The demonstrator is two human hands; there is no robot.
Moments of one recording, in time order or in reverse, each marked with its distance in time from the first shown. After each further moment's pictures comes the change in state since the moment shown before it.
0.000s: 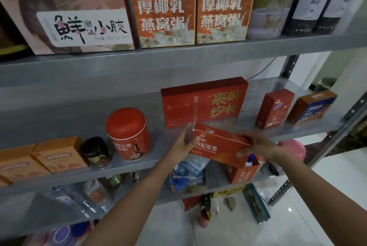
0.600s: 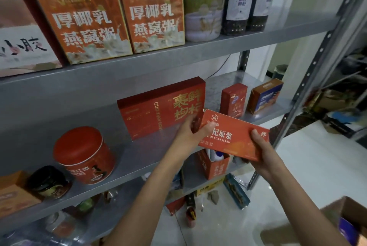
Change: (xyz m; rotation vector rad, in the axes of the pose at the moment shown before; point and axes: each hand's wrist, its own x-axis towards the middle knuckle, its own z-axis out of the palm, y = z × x) left_hand -0.023 0.123 0.090 -0.063 -0.117 0.114; right_hand -0.098 0.010 -0.005 0.952 0.518 -0.072
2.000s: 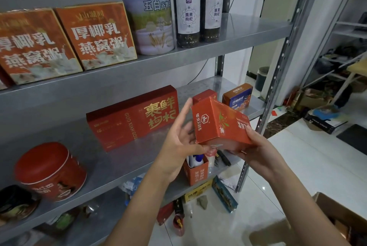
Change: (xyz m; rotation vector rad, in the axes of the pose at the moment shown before) left_hand -0.011 0.031 0.065 -0.343 -0.230 0.124; right_hand -0.021 -0.063 -0.053 0.137 0.009 0.013
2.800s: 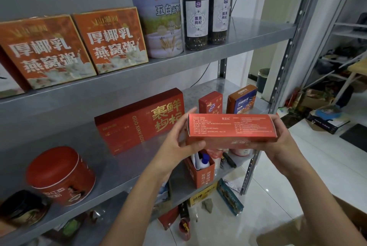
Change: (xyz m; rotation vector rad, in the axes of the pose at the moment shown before) left_hand -0.008 0.004 -0.039 0.261 0.037 -0.063; right_hand -0.009 -0.014 -0.003 -0.459 -0.102 -0.386
